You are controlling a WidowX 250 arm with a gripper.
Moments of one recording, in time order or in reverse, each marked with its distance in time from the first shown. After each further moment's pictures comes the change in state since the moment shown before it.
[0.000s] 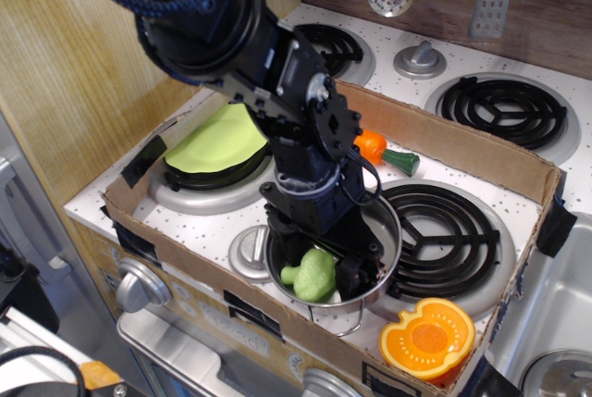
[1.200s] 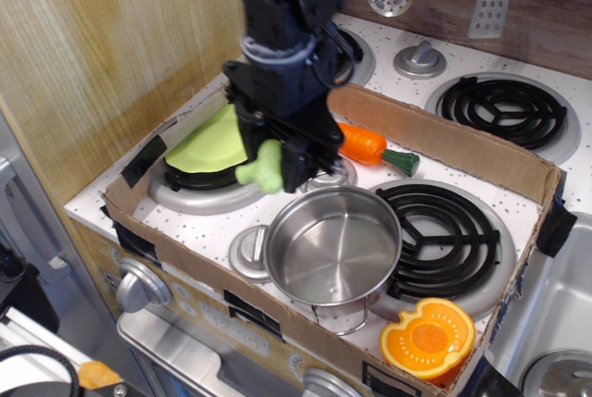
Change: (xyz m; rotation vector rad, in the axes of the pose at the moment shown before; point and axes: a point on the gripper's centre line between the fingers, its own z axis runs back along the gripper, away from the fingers) arm 0.019 0.043 0.076 0.150 0.046 -0.096
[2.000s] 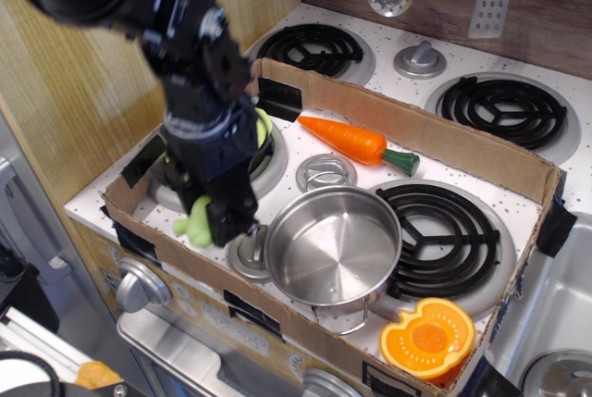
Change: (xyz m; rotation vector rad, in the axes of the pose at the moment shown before) arm -0.047 0.033 -0.057 -0.012 0.017 0.005
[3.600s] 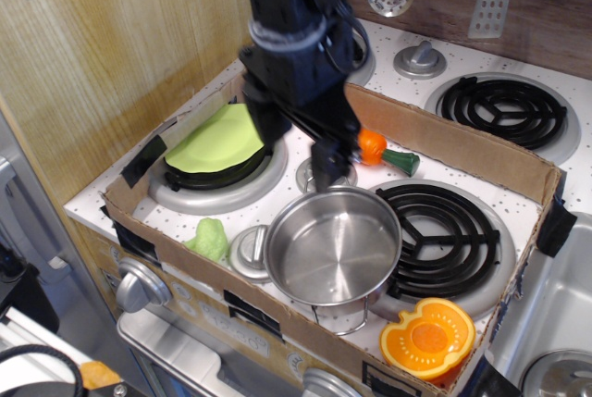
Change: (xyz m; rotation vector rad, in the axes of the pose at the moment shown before) arm 0.061 -0.052 0.067 -0.021 -0.134 -0.044
